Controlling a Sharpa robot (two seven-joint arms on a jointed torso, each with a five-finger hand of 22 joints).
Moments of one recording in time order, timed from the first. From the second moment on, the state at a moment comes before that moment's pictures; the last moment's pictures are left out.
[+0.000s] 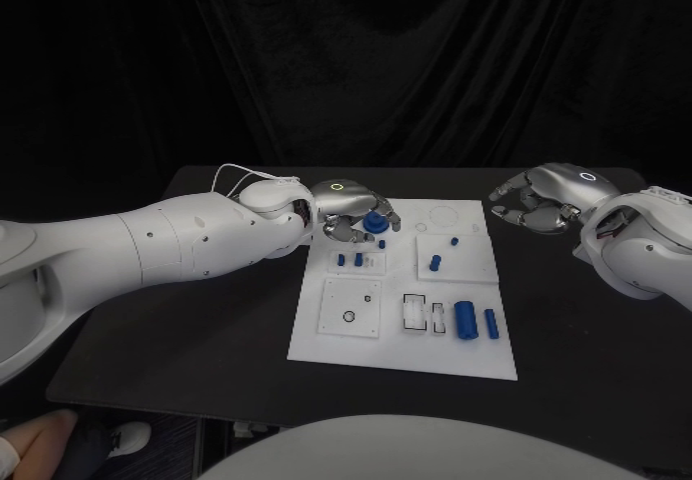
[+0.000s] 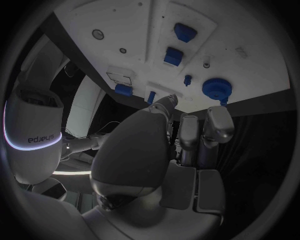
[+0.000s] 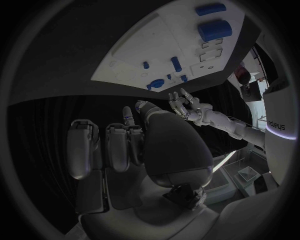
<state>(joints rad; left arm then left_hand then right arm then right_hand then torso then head) 1.27 -0.54 -0.21 1.15 -1.53 -0.28 0.38 1.62 -0.08 0.25 0.13 0.24 0.68 -0.05 0.06 0.63 0.53 0.04 0.36 0.51 1.26 -0.02 1.37 1.10 0.10 1.25 0.10 1.16 1.31 1.35 -1.01 -0.25 1.55 -1.53 -0.42 -0.11 1.35 0.00 0.24 0.21 0.40 0.86 0.10 0.07 0.19 1.46 -0.01 1.46 1.31 1.47 -0.08 1.46 1.31 0.03 1.47 0.04 1.44 1.31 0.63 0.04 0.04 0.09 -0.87</state>
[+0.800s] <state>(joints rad) 1.24 -0.47 -0.21 1.06 -1.68 -0.26 0.38 1.55 -0.10 0.27 0.11 0.29 0.84 -0.05 0.07 0.49 0.64 0.05 0.39 0.45 1.31 -0.02 1.41 1.14 0.10 1.30 0.10 1.18 1.31 1.35 -1.01 -0.25 1.56 -1.53 -0.43 -0.11 1.35 0.00 0.24 0.21 0.40 0.86 0.10 0.07 0.19 1.46 -0.01 1.46 1.31 1.47 -0.08 1.46 1.31 0.03 1.47 0.04 1.44 1.31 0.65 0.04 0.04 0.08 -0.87</state>
